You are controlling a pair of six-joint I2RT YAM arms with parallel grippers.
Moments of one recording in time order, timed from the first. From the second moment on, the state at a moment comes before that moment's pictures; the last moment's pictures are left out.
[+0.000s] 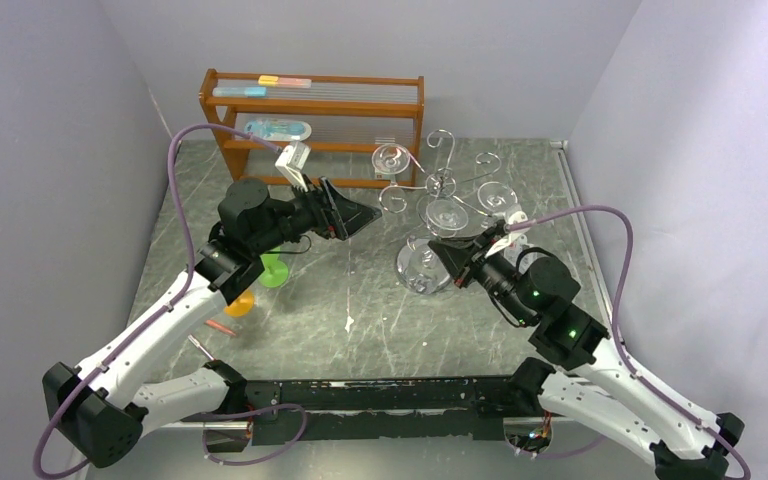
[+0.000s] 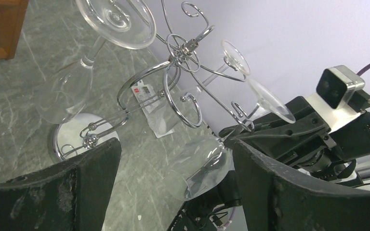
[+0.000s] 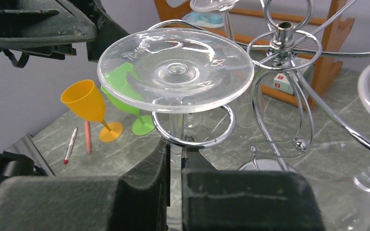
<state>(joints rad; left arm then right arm) -0.62 1.07 0.99 0.05 0.37 -0.71 0.83 0.60 0.68 -0.02 0.12 0.21</state>
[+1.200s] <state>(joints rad) -0.62 1.01 1.08 -0.26 0.05 -0.50 0.82 0.55 0.65 -0.15 0.25 0.24</state>
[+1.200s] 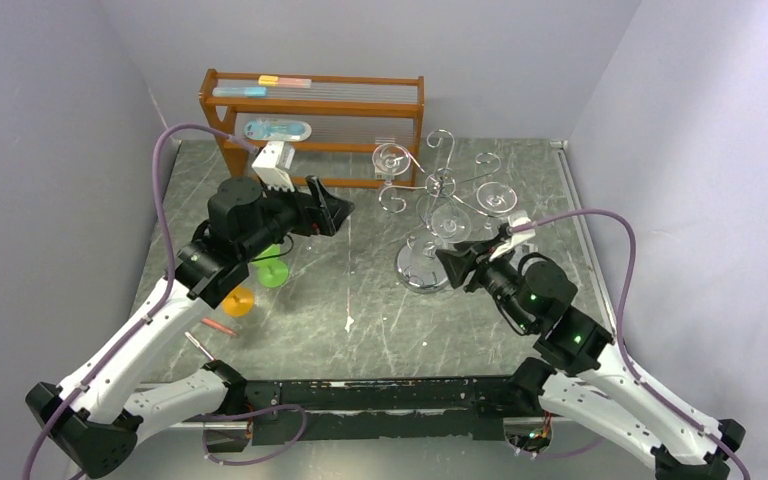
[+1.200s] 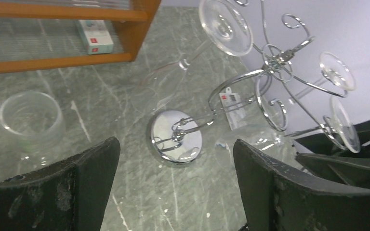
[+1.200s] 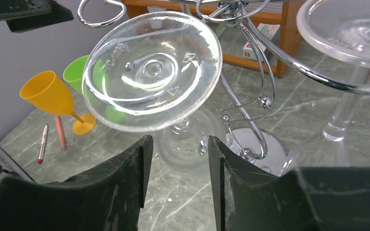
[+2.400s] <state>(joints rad) -0.59 1.37 1.24 -0.42 -0.25 -0.38 0.82 0.55 1.26 -0.43 0.10 0.27</state>
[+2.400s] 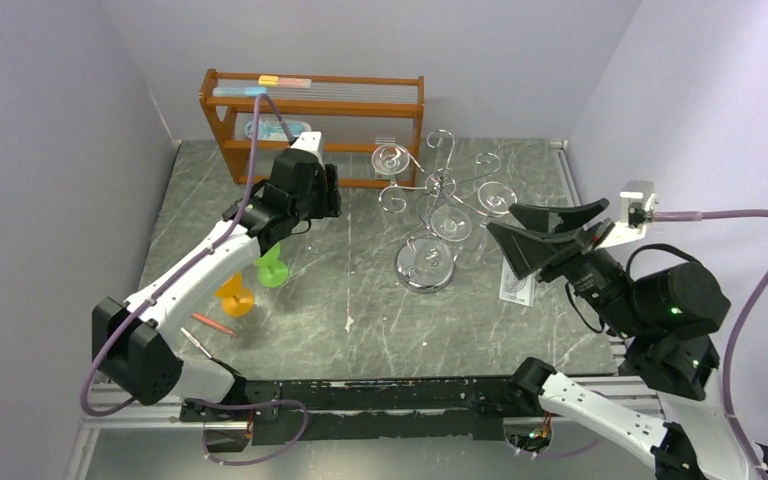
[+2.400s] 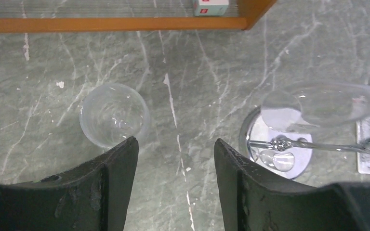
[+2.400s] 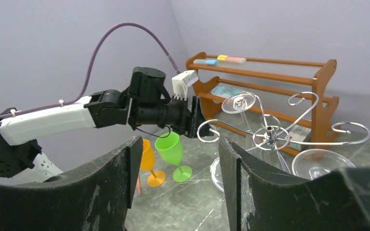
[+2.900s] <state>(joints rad) -0.49 1.54 1.27 -0.41 -0.17 -0.29 0.82 0.72 1.18 -0.20 0.02 0.27</state>
